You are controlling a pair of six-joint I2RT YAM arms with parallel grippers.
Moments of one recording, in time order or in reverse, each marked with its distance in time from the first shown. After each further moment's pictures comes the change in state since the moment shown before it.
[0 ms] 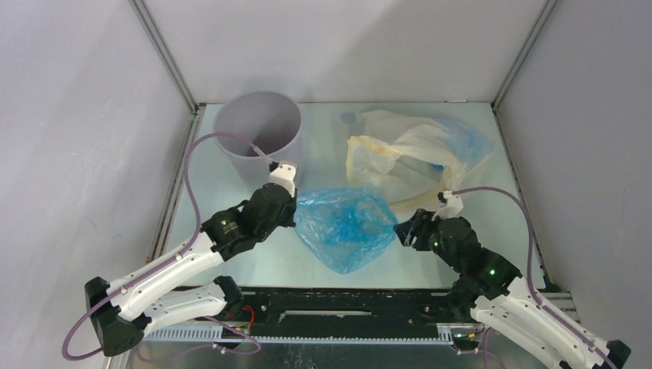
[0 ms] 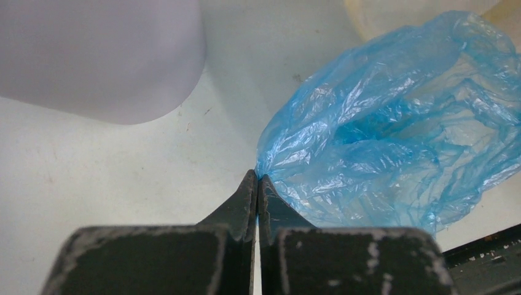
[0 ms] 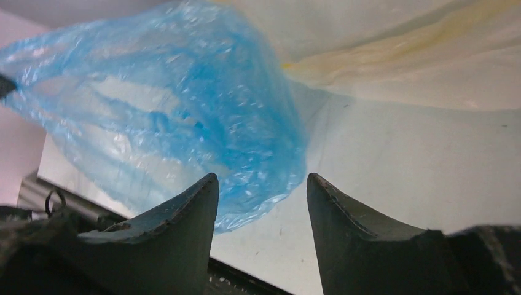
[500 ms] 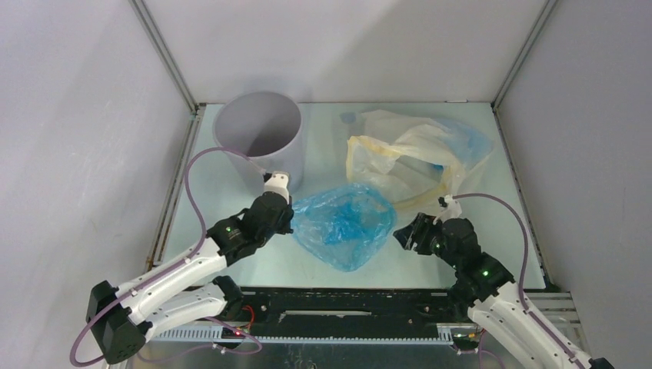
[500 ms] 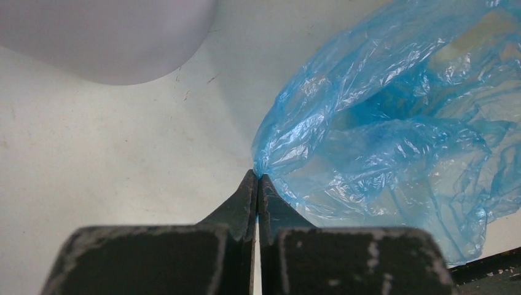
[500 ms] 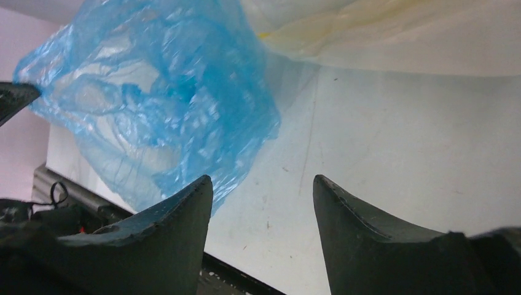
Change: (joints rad) left arm 0.082 -0.043 -0.197 0.101 0.044 -0.098; right arm -0.227 -0.056 -0.130 0.023 -0.214 0.002
